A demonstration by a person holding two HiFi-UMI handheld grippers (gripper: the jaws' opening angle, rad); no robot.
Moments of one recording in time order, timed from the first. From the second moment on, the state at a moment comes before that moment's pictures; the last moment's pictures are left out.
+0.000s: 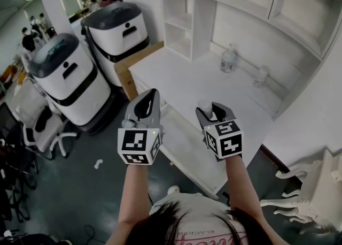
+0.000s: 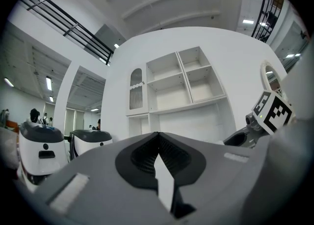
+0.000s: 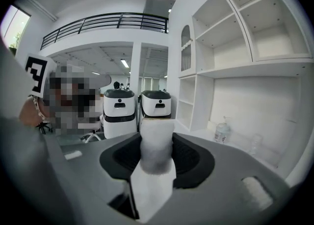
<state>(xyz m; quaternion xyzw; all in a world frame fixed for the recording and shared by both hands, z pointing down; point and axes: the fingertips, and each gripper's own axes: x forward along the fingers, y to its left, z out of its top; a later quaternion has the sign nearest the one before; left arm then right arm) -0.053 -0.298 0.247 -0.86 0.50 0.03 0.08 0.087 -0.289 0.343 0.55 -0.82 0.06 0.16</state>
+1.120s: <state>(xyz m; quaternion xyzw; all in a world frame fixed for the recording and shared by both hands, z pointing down) -0.059 -0.295 0.207 -0.85 0.51 0.07 0.13 0.168 -0.257 0.221 0.66 -0.75 -0.10 0.04</state>
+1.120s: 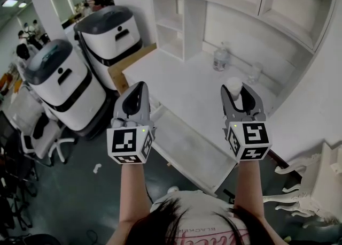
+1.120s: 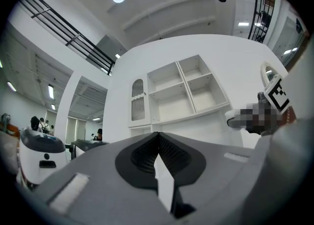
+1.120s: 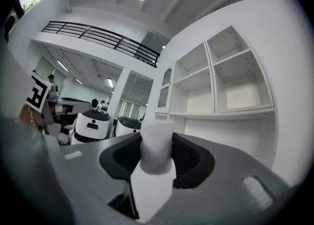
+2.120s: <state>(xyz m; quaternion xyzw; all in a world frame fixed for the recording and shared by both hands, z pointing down) -0.053 -0.287 0.186 -0.84 0.51 0.07 0.17 0.184 -0.243 0.197 0.67 -0.73 -0.16 -0.02</state>
